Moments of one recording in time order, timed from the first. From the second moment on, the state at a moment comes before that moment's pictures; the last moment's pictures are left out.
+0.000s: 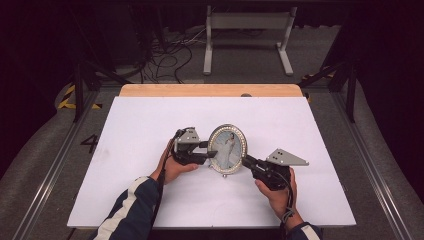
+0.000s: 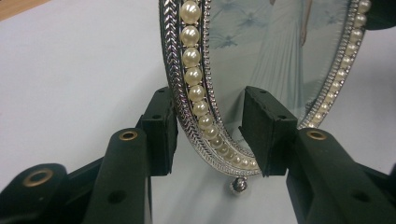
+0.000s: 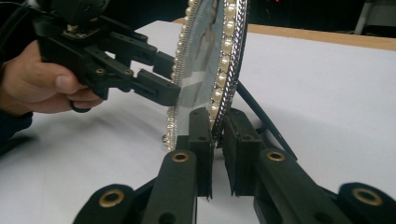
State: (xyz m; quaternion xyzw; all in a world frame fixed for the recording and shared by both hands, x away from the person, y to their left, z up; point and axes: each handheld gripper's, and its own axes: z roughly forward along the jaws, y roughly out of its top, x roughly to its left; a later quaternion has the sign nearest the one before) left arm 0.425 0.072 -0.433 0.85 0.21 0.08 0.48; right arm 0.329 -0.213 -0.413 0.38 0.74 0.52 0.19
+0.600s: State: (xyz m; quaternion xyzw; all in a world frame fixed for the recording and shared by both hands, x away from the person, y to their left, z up) left arm 0.416 0.077 -0.431 0.85 0.20 0.10 0.47; right arm 0.333 -0.210 -0.414 0.39 0.74 0.51 0.20
